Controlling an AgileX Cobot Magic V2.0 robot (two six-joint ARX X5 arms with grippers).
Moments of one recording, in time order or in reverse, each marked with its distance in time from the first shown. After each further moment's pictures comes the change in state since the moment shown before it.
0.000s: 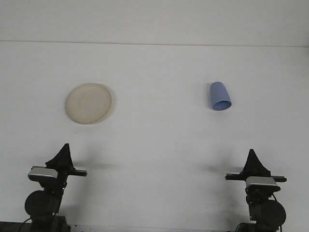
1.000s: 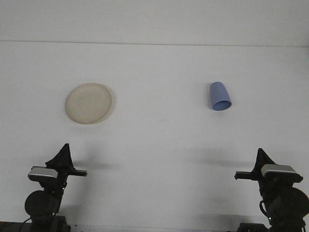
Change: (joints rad) left arm 0.000 0.000 0.000 0.000 0.000 0.000; right arm 0.000 0.303 0.574 -0.607 -0.002 0.080
